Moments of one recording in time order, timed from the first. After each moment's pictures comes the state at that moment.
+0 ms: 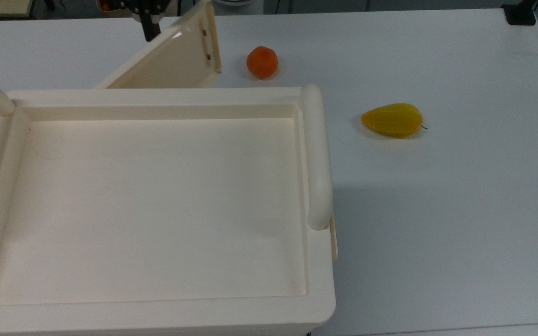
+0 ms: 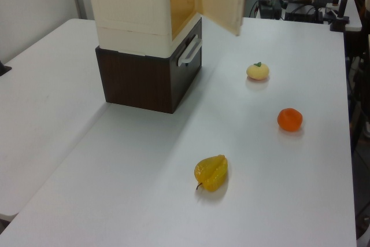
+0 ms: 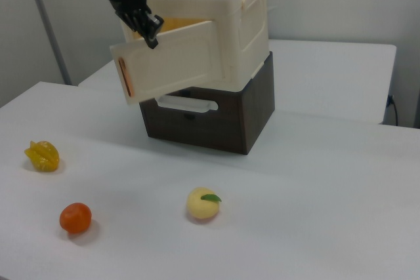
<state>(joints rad) 0.08 0.14 -0.13 -1.37 0.10 1.91 0.12</state>
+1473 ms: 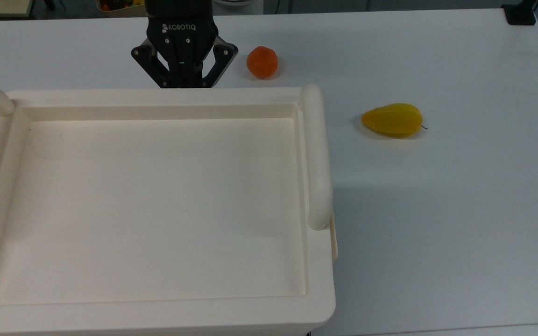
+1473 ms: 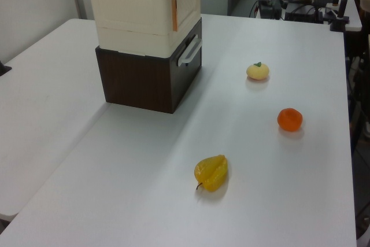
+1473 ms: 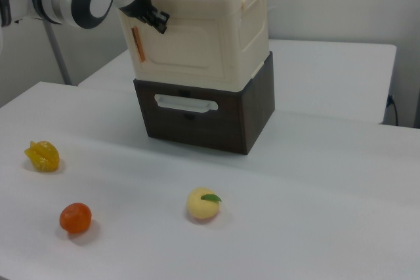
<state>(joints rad) 0.12 0.27 -0.08 -1.40 0.10 2.39 0.13</state>
